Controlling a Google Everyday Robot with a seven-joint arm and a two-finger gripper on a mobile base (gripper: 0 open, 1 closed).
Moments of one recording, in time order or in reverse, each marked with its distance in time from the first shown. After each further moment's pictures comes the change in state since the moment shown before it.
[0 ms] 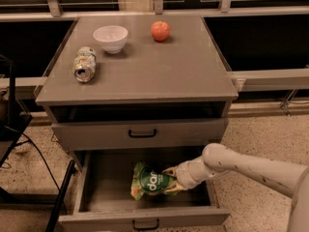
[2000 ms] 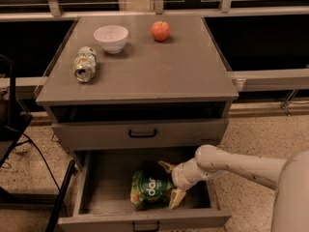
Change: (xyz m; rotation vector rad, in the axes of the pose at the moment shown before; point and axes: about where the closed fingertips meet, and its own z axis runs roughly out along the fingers) arm 0.008 0.000 0.024 -0.026 0.039 0.007
